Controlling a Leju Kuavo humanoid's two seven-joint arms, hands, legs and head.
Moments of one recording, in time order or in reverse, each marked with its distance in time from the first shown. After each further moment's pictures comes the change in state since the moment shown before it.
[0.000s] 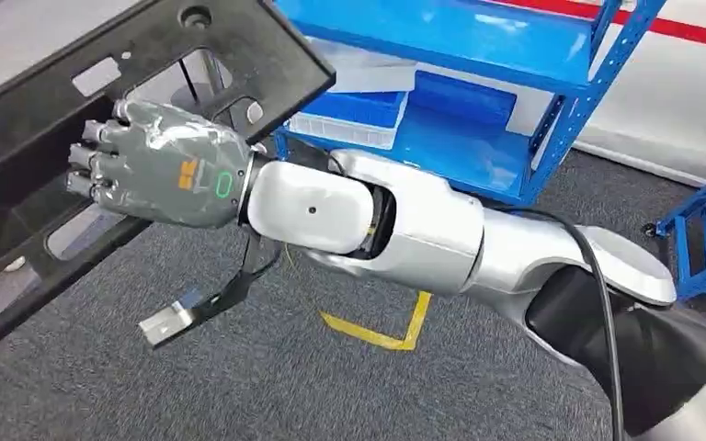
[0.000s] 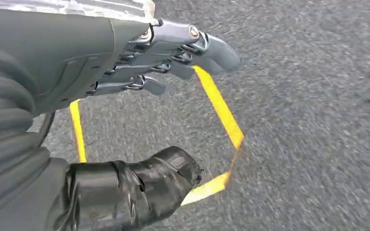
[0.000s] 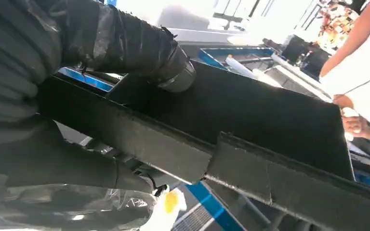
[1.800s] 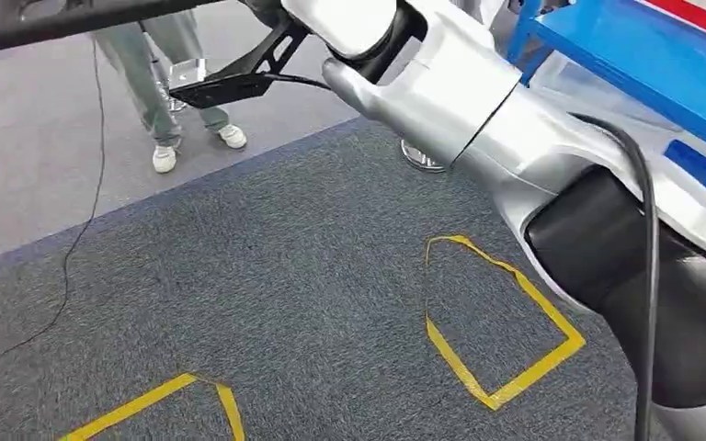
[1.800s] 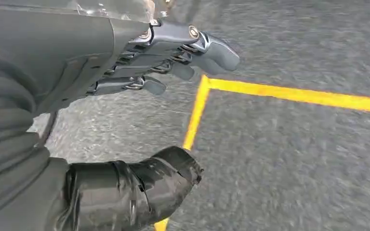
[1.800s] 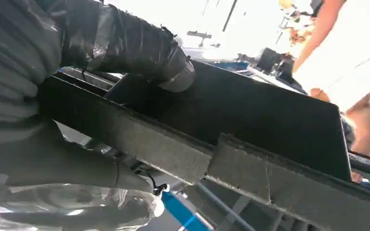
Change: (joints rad) left arm 0.002 0.003 0.039 -0.002 -0.024 0.001 0.051; right arm -0.303 0.062 -0.095 0.598 -0.123 0.150 0.080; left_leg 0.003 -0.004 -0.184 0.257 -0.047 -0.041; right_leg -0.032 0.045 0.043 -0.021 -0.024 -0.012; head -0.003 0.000
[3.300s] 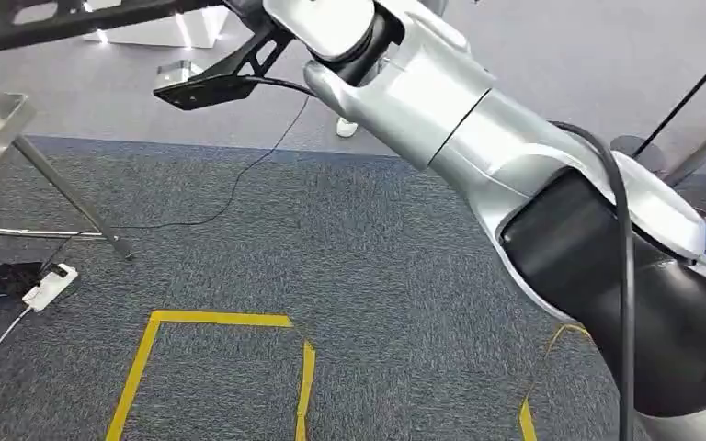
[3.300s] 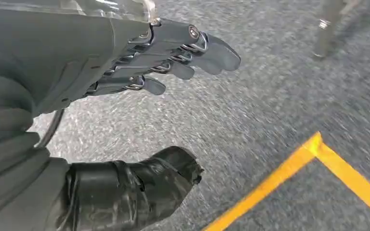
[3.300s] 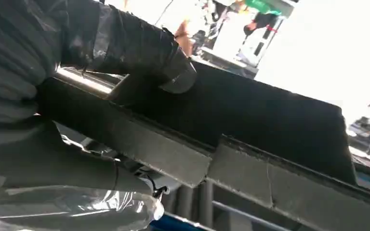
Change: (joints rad) left arm -0.008 0.001 0.055 -0.008 0.003 0.001 0.040; right arm 0.009 0.050 -0.039 0.103 0.022 -0.005 -0.007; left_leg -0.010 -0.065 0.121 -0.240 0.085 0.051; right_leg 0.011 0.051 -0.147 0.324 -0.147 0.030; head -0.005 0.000
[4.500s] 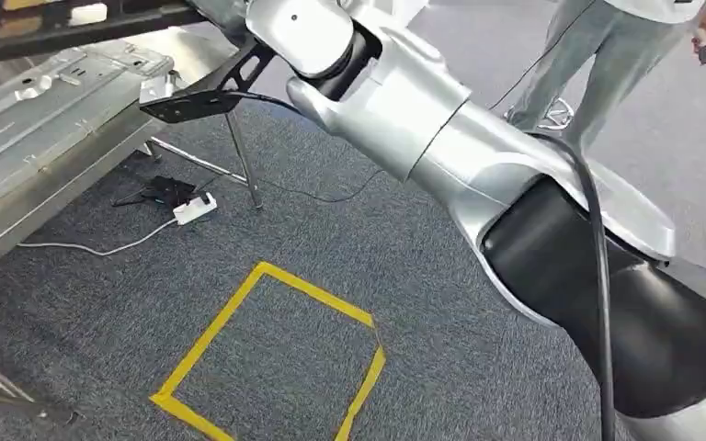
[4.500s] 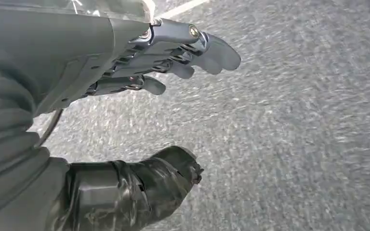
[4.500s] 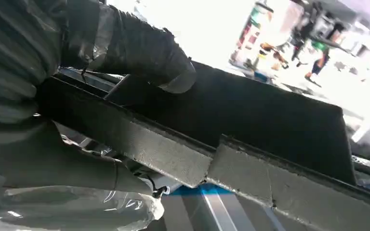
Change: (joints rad) left arm -0.004 0.006 0.032 -0.002 -0.021 0.008 0.026; right arm 0.015 0.031 -0.010 0.029 0.031 -0.032 0.007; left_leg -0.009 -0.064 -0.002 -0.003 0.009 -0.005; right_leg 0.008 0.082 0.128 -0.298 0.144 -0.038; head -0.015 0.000
